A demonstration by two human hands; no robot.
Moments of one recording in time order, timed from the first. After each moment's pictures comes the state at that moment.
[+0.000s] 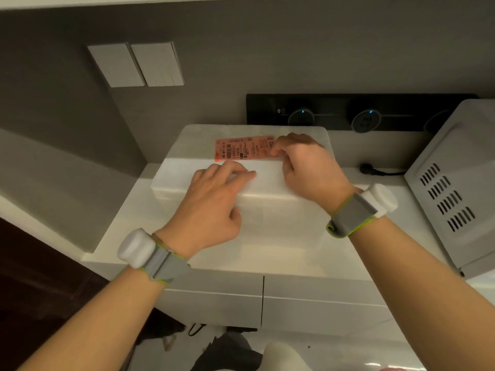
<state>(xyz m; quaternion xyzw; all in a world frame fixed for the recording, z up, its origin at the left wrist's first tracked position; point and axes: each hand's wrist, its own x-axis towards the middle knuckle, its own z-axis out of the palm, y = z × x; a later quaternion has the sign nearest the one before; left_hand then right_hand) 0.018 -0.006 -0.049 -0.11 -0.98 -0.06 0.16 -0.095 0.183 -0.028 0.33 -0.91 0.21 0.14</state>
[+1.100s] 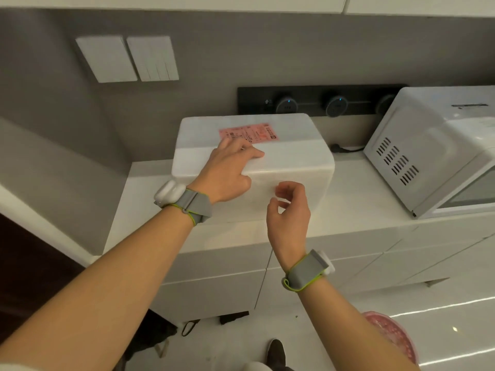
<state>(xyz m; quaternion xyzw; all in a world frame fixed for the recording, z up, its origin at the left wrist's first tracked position) -0.003 -0.044 -0.036 -0.19 -0.96 -0.22 0.06 0.060 0.102 -0.112 -0.04 -0.78 0.58 0.24</state>
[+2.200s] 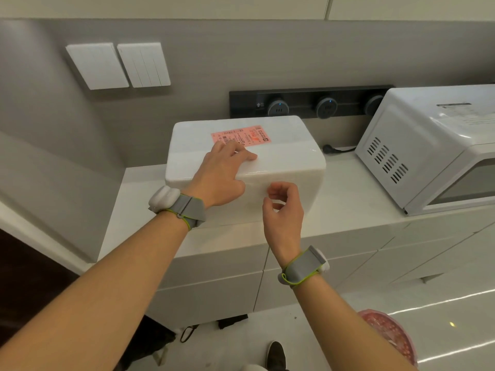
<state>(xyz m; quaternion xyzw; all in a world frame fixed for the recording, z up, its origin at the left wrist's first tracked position) -0.005 -0.042 -0.040 -0.18 -0.96 -0.18 0.08 0.053 0.105 -0.112 -0.05 -0.75 0.62 0.22</state>
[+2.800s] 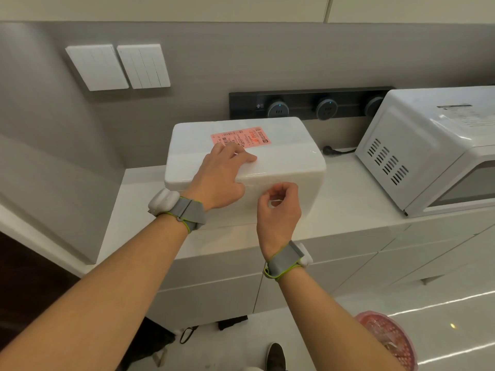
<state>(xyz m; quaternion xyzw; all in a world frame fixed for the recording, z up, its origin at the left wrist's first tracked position) -0.003 -0.041 -0.040 -0.18 -0.96 -0.18 0.08 0.038 0.088 -0.118 -0.09 -0.74 0.58 0.32</state>
